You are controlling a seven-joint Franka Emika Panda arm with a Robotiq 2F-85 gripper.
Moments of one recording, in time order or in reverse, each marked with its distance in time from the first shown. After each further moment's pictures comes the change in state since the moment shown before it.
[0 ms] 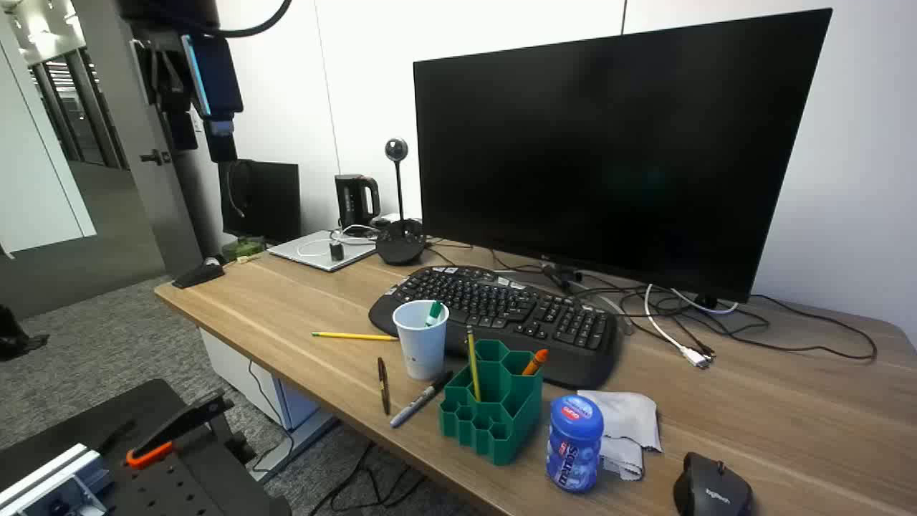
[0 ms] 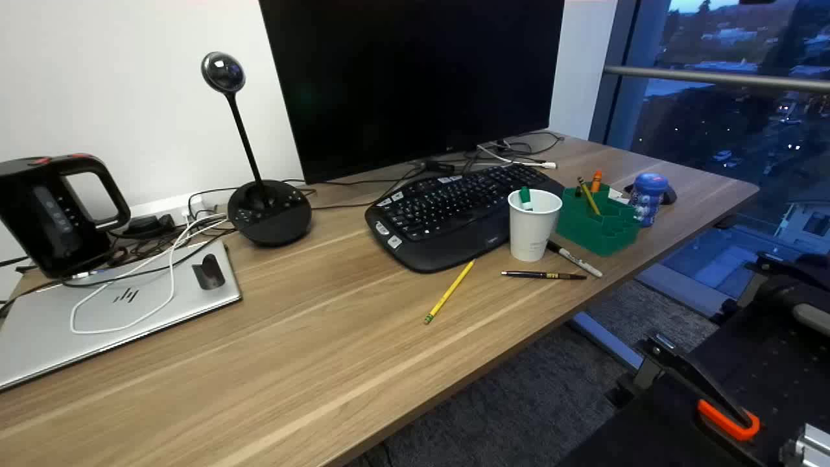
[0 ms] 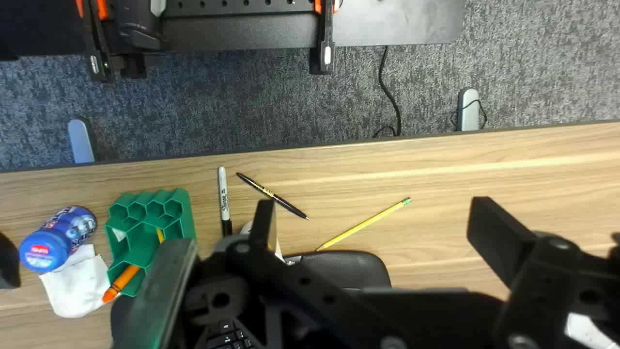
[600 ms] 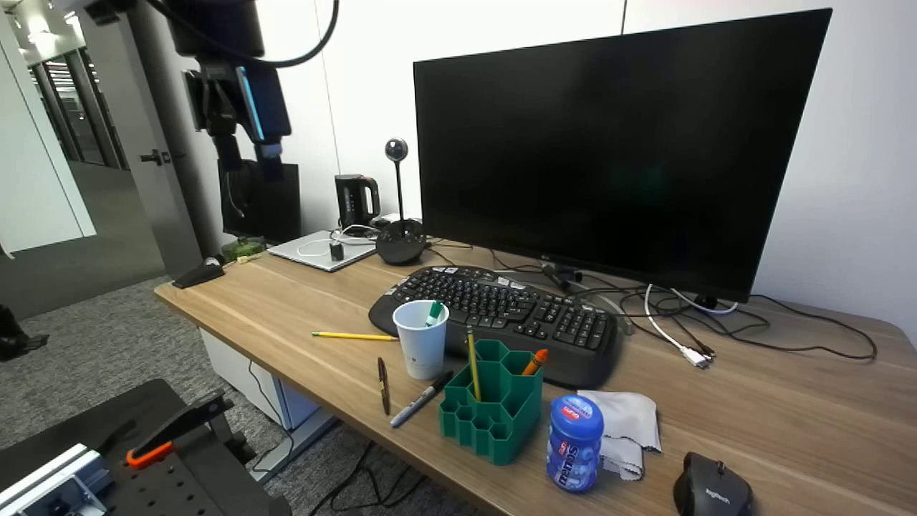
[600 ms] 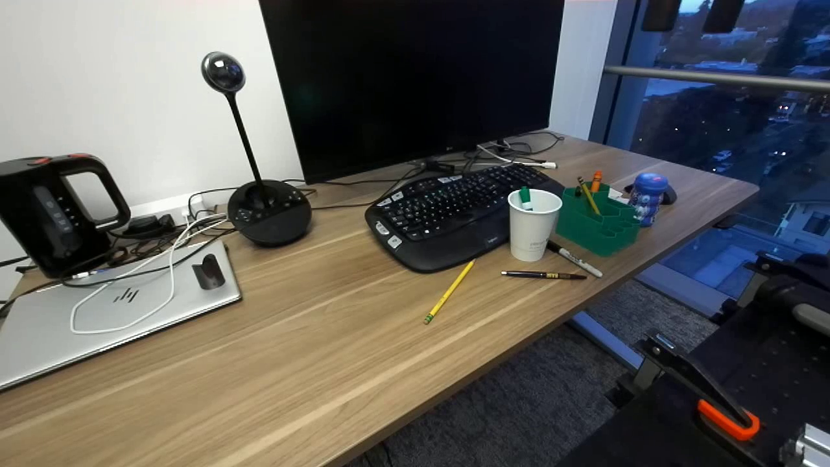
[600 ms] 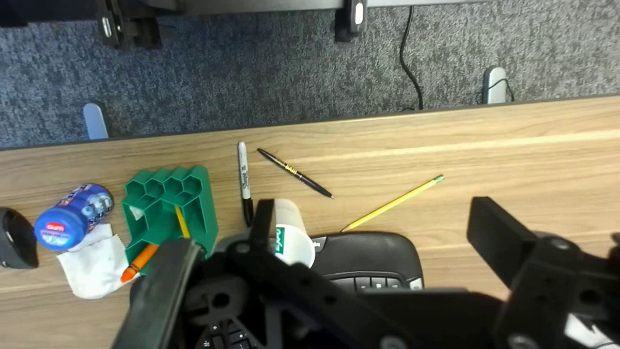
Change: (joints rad) arm -0.037 0.103 -0.004 0.023 -0.055 0.102 0.000
